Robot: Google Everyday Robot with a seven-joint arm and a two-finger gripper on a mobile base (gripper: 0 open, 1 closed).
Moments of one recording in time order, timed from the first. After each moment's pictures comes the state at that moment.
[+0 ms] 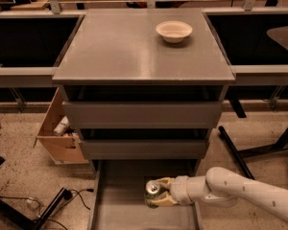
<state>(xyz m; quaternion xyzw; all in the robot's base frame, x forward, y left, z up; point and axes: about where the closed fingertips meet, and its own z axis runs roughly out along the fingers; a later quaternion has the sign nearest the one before) 0.476 -0.053 0.421 -0.55 0.68 0.30 0.37</state>
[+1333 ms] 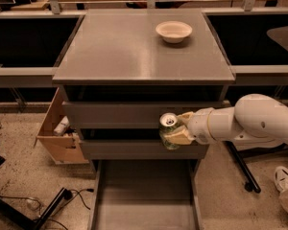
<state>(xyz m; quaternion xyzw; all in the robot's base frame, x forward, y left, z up) 0.549 -0.098 0.722 -0.48 0.77 0.17 0.39</state>
